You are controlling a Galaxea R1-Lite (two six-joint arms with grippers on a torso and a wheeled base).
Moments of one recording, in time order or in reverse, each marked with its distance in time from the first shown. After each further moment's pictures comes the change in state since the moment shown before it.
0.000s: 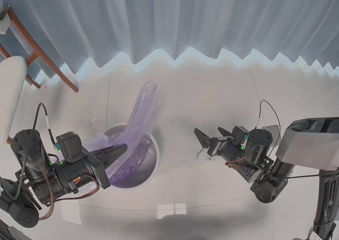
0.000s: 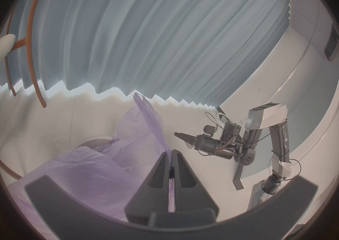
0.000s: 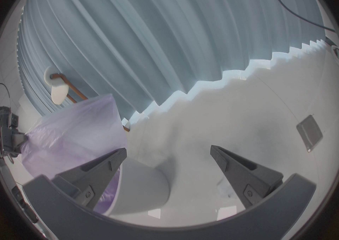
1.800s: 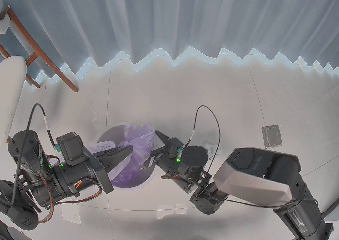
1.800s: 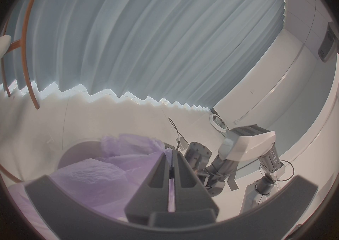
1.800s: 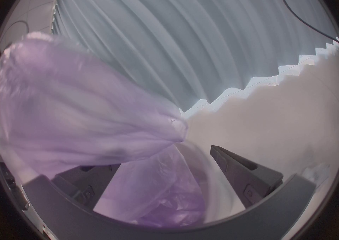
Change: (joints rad) left arm -0.055 -0.024 -0.005 0.000 0.000 -0.009; right arm 0.280 0.349 -0.601 0.071 -0.004 -0.104
